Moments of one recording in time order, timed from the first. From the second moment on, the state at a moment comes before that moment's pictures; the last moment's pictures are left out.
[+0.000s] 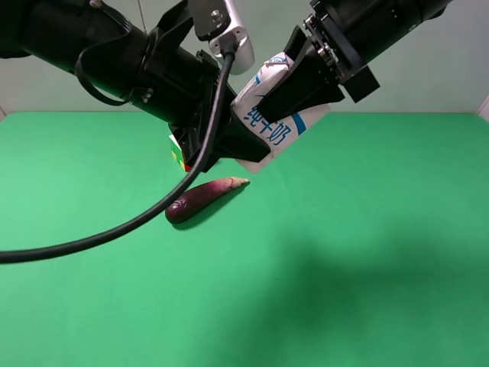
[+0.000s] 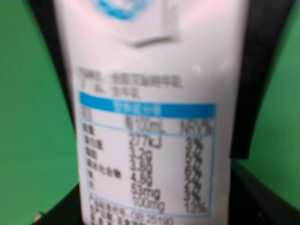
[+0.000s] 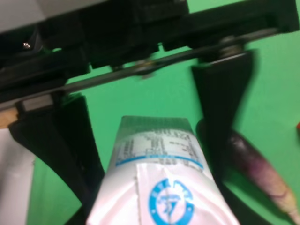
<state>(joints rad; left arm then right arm) -0.62 1.55 -1.04 -0.98 0.55 1.43 0.39 1.57 -1.35 0.86 1.19 -1.37</state>
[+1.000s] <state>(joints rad) -0.62 1.55 -1.04 -0.97 0.54 1.43 0.40 1.56 -1.35 0.89 1.09 -1.21</state>
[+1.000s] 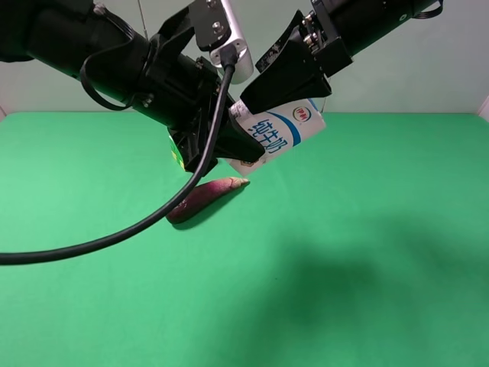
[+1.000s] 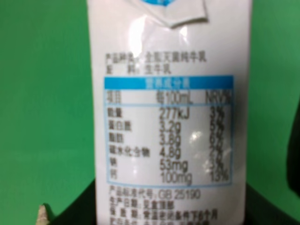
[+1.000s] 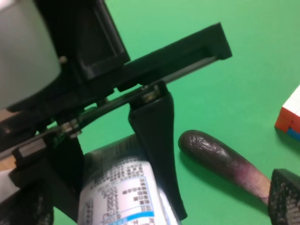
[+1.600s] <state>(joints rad) -0.62 1.55 -1.04 -0.96 0.54 1.43 0.40 1.45 -1.35 0.62 1.06 -1.08</state>
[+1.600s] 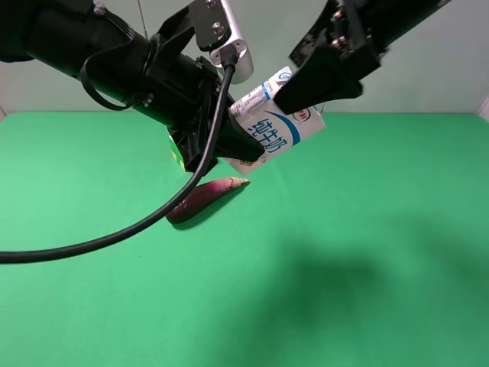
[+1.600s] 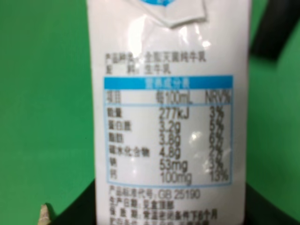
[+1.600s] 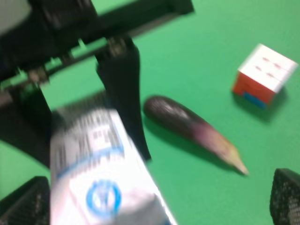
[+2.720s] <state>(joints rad) -0.62 1.55 -1.04 -0.96 0.54 1.43 0.40 0.83 -0.77 0.20 1.14 -0.27</state>
